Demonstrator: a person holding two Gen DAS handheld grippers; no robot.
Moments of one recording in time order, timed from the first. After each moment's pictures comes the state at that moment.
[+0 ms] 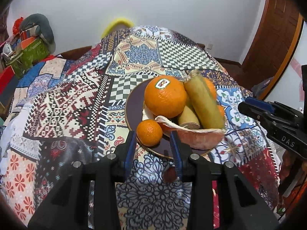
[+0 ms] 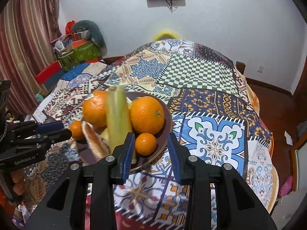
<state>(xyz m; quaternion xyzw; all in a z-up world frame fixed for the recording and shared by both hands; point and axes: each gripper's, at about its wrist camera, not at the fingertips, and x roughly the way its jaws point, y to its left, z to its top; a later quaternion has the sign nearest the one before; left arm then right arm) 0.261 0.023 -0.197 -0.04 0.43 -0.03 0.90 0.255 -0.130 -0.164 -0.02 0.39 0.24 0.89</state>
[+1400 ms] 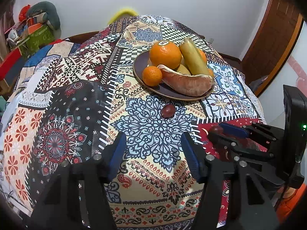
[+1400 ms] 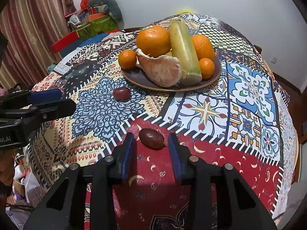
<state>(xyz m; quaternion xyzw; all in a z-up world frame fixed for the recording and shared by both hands) 0.170 0.026 -0.215 -0.06 0.46 -0.02 0.89 0.161 -0.084 -0.214 -0.05 0.45 0.28 0.85</state>
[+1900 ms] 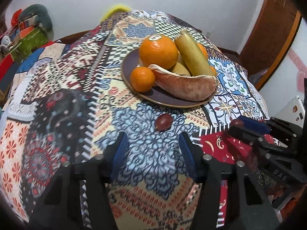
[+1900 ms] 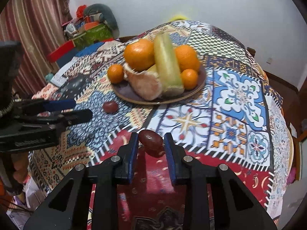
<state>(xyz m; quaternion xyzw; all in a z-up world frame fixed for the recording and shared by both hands) 0.211 0.013 -0.235 -0.04 0.47 -0.04 0.88 0.173 -0.109 -0.202 -0.03 0.43 0.27 0.86</state>
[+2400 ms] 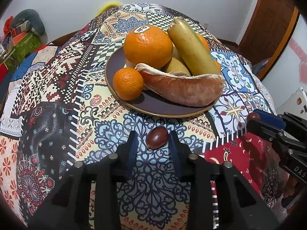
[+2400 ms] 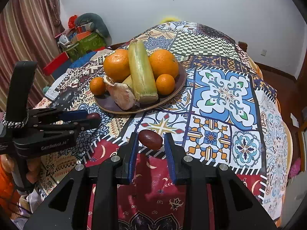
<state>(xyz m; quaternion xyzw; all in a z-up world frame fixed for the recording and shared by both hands) 0.246 -0.002 -0.252 -0.02 0.49 -0.05 0.87 0.189 -0.134 -0.202 0.01 0.43 0.25 0.87</state>
